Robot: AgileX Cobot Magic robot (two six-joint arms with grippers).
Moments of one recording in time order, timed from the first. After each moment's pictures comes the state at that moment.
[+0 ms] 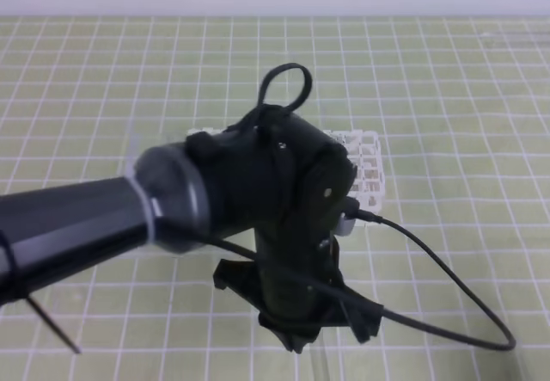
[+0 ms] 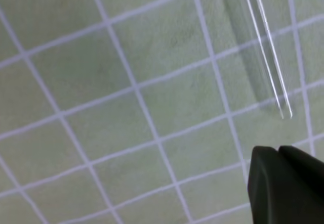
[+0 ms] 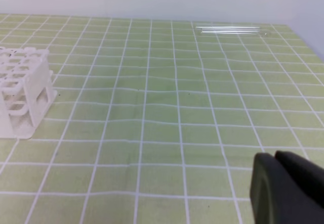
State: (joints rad) left arm -1.00 1.79 -1.36 -0.11 1.20 -0.44; right arm -0.01 0.00 0.00 0.12 0.28 -0.11
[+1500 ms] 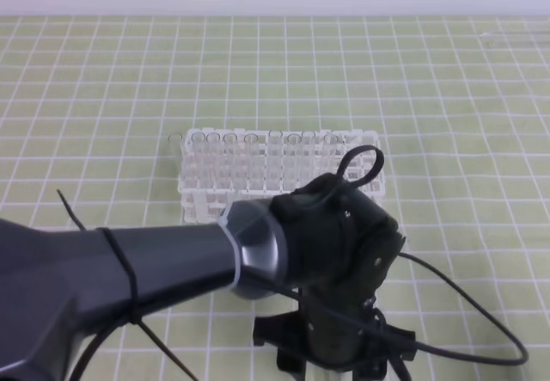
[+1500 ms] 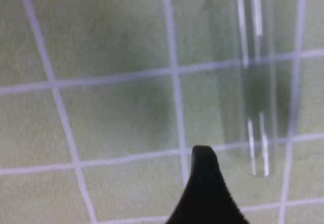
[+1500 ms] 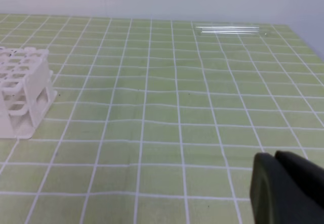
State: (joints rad) left arm -1.08 1.95 -1.38 -0.10 1.07 -0.77; right arm -0.01 0.00 0.00 0.12 0.28 -0.11
